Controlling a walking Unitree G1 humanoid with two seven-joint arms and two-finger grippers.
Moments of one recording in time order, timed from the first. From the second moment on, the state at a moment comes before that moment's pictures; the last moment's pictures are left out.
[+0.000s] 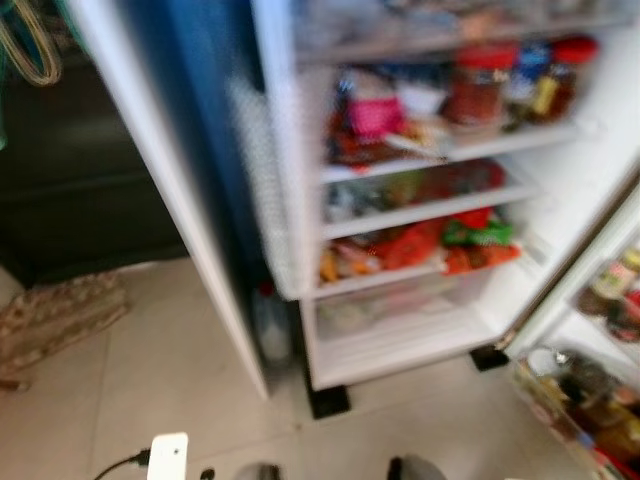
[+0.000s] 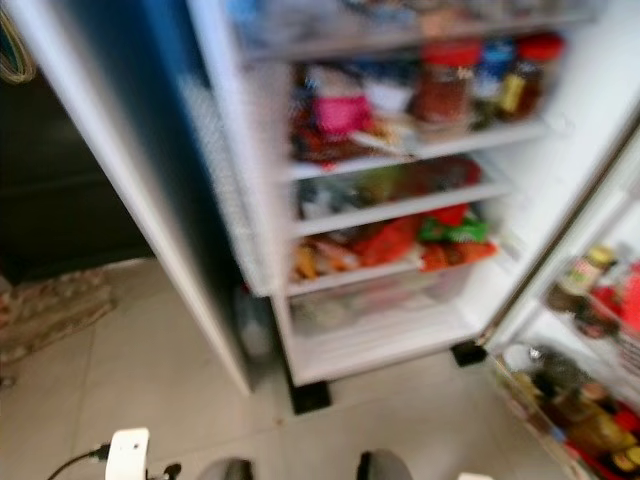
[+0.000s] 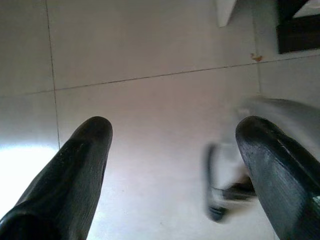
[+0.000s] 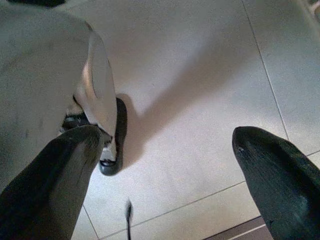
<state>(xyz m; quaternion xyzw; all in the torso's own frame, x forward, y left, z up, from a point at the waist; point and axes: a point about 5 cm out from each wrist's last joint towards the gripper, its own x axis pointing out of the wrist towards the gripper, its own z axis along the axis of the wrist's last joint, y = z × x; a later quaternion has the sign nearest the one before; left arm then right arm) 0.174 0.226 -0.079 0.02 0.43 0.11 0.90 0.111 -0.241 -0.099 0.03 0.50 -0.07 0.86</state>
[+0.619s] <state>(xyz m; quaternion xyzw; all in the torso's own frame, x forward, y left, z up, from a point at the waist) 0.152 0.234 -0.088 0.01 0.47 0.10 0.88 0.111 -0.235 -0.100 0.04 0.50 -0.08 0.86</state>
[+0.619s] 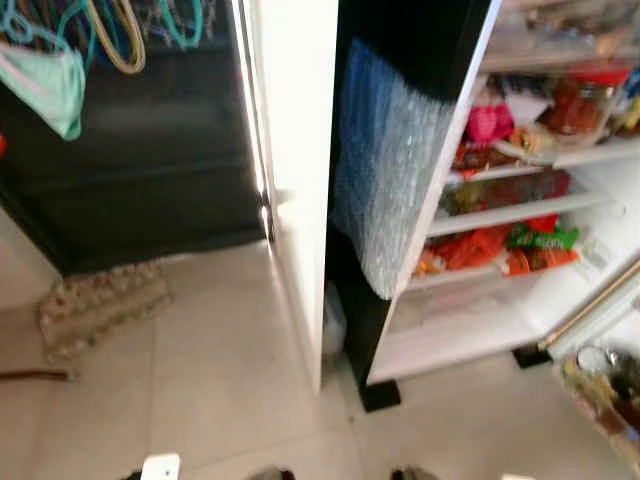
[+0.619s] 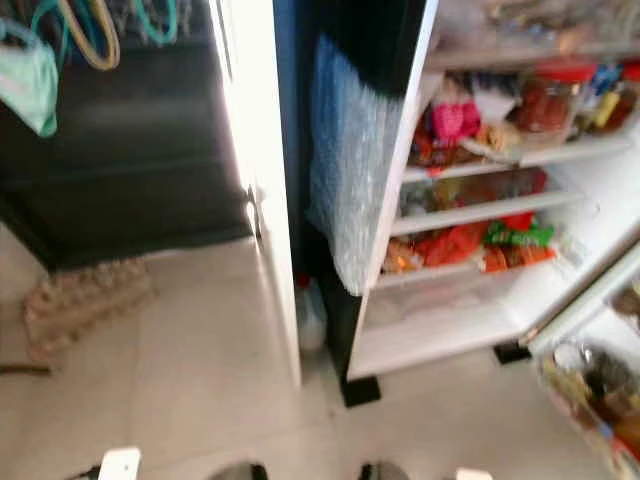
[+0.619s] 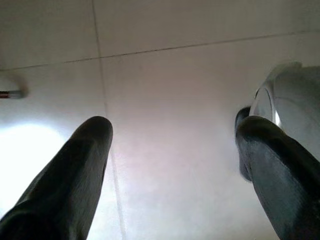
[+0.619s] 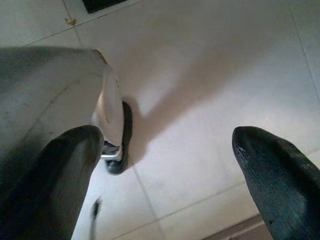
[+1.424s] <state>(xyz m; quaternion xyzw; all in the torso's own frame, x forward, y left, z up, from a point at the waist) 0.158 0.227 -0.087 0.01 0.46 0.07 0.88 0.098 -0.238 -0.103 0.04 0.51 -0.11 0.85</state>
